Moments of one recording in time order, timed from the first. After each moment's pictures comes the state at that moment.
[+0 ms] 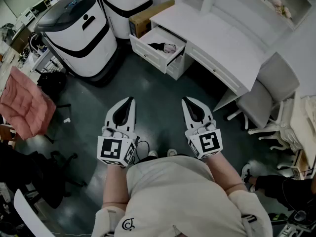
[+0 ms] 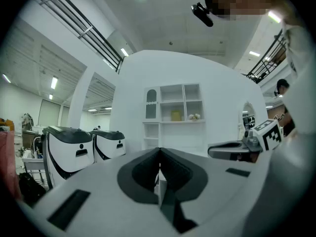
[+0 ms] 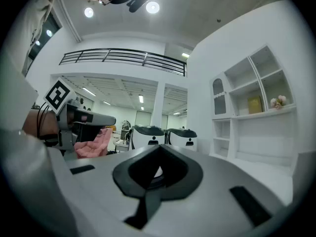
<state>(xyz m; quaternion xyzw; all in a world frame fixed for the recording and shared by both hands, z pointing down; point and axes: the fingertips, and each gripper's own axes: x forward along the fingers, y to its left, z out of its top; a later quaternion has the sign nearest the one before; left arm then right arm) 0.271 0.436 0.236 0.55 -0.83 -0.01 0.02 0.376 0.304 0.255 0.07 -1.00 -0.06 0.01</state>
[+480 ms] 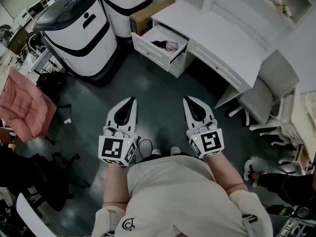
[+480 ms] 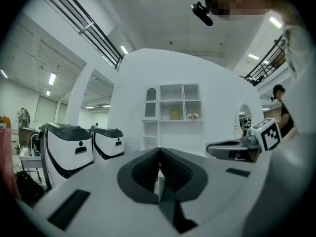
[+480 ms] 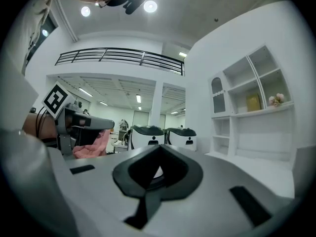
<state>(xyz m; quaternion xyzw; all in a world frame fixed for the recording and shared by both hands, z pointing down) 0.250 0.460 0.247 0.57 -0.82 -0.01 0.03 0.358 0.329 0.259 0.09 -1.00 -0.05 0.01</state>
